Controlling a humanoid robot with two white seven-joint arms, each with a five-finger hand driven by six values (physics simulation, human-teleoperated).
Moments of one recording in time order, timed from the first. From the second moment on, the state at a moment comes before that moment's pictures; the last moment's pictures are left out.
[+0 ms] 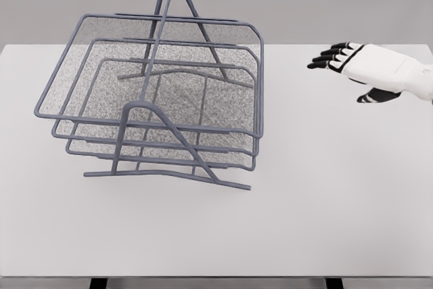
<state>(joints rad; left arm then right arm) 0.05 0.00 -0.07 -0.01 0.71 0.12 0.25 -0.48 -0.77 0.24 -1.55 0.47 -0.61 0.61</state>
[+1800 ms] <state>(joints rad) 0.06 0.00 -0.07 0.00 0.71 0.12 0.25 -0.28 -0.84 0.07 -1.55 0.31 -0.59 0.61</state>
